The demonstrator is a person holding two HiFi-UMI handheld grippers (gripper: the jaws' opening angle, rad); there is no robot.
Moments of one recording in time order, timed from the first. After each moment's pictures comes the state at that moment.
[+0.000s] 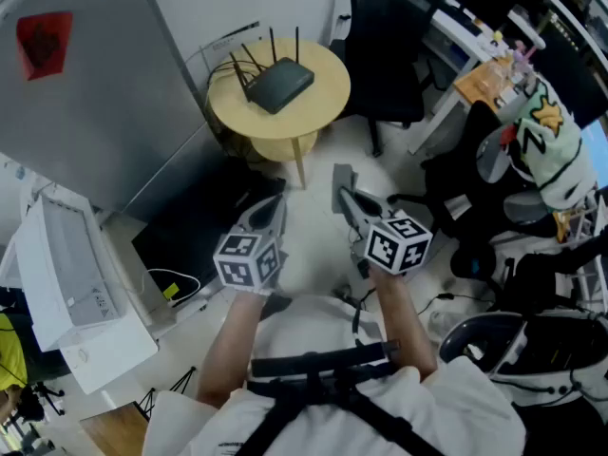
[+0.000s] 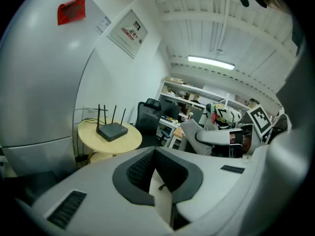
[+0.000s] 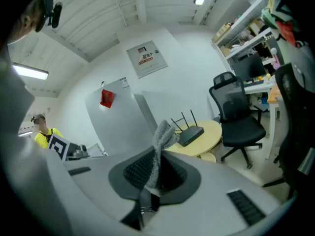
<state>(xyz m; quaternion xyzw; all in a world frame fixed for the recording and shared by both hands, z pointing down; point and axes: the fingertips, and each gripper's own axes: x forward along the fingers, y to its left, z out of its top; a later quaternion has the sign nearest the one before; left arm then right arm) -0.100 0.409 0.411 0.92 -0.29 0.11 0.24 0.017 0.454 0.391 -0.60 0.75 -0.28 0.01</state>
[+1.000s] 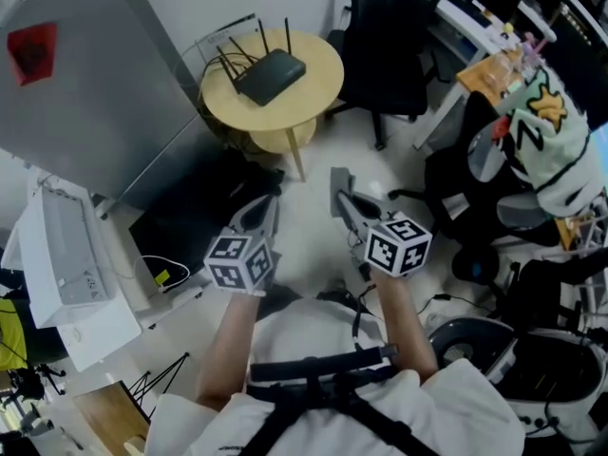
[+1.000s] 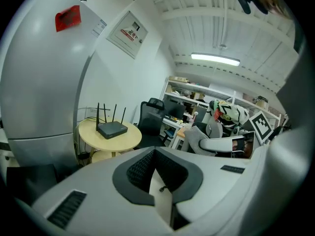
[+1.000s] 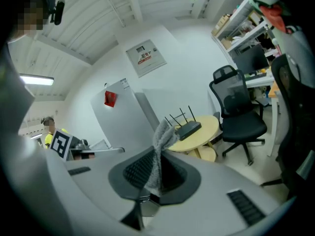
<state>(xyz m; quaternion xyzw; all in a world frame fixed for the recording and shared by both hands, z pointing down) -0.044 0.444 0.416 0.91 -0.33 0.11 0.24 0.083 0.494 0.412 -0.57 0.77 -0.30 0.01</state>
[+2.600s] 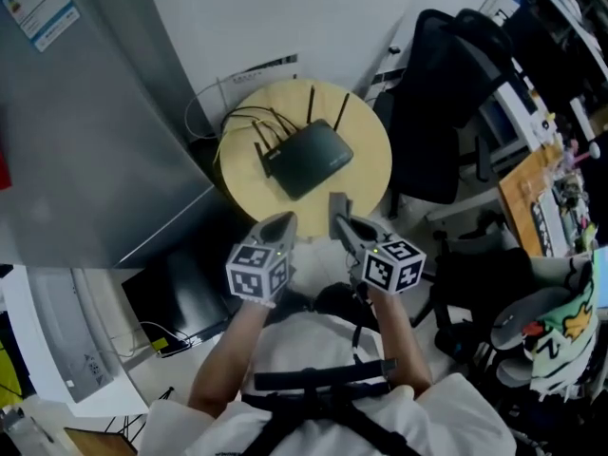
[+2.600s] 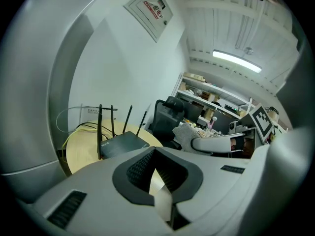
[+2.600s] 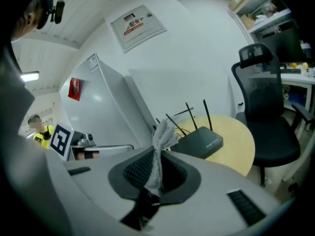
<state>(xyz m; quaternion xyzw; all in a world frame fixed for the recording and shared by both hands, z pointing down) -0.004 0.067 0.469 0.89 -0.33 0.13 0.29 0.085 0.098 0.458 -0.52 0.78 -0.34 -0.07</state>
